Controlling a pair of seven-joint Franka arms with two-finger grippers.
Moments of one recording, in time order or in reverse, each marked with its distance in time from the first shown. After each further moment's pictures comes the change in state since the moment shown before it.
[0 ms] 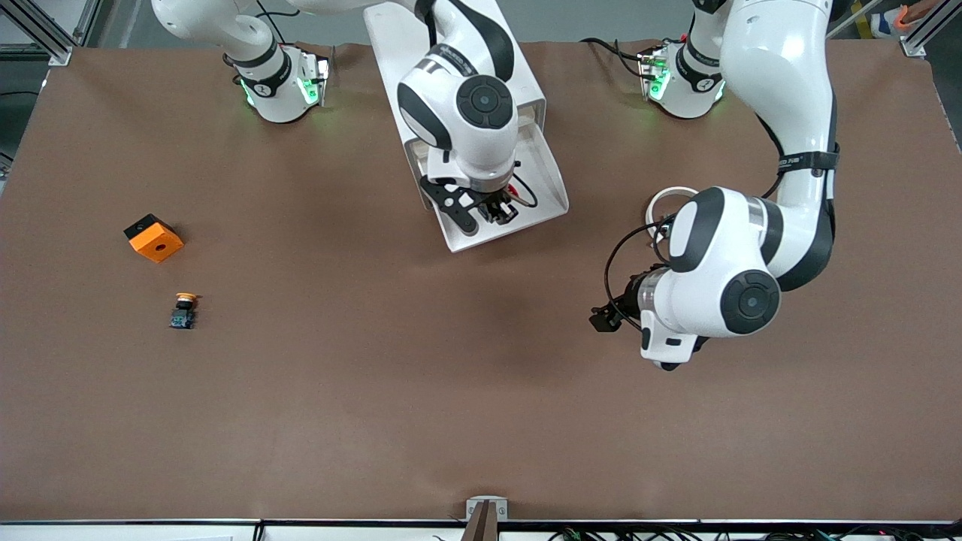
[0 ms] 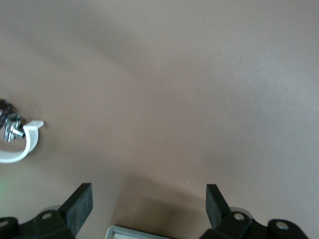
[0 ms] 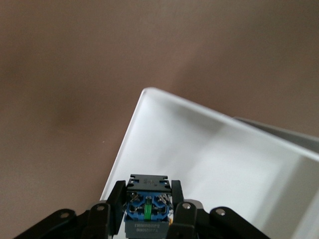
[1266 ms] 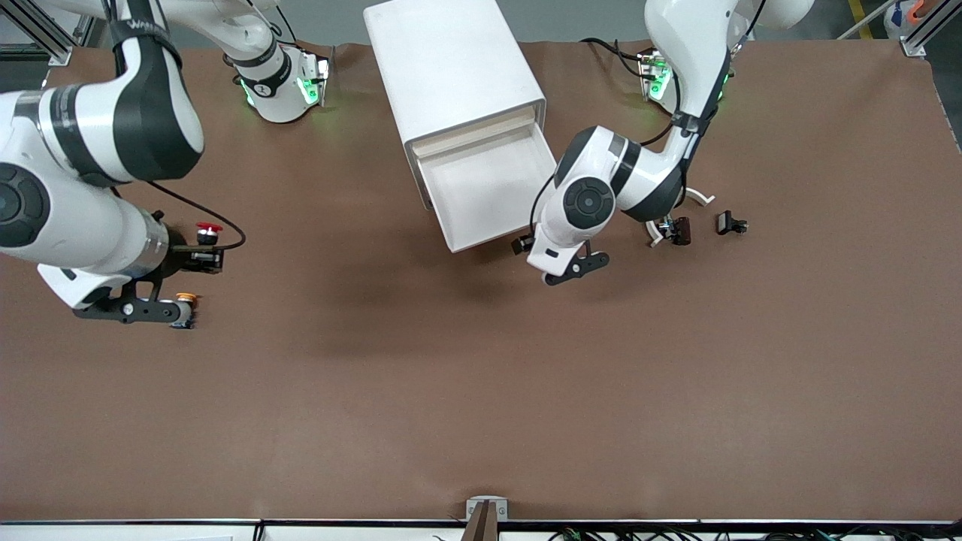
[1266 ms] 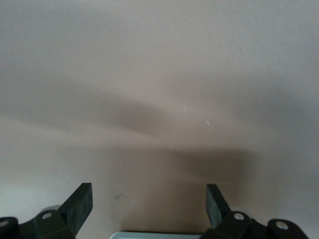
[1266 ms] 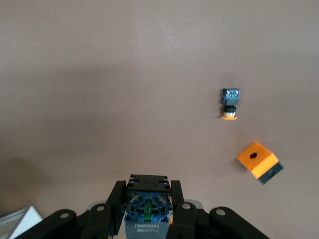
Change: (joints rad) left arm -0.255 -0.186 -0.106 -0.550 0.062 0.415 0.032; right arm -0.649 -0.182 -0.013 -0.054 -0.159 -0.235 -1.432
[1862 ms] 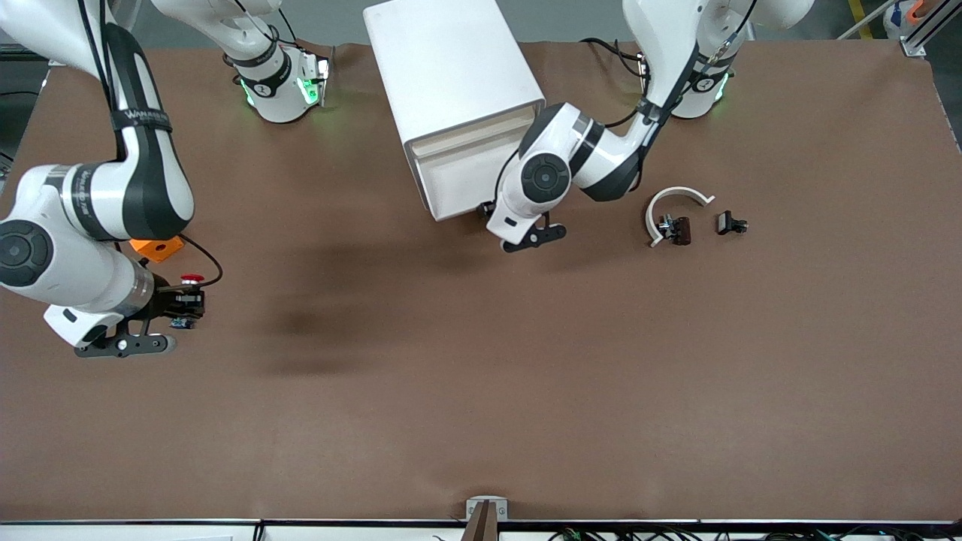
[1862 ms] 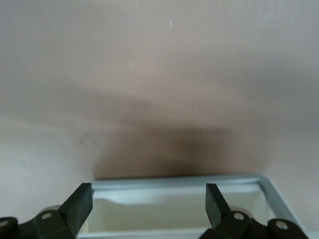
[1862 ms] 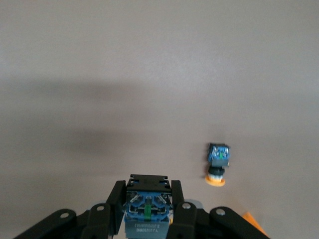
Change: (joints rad) left arm 0.000 0.000 -0.155 -0.025 -0.070 -0.004 -0.030; right arm -0.140 0.021 0.000 -0.307 -0.018 0.487 -0.195
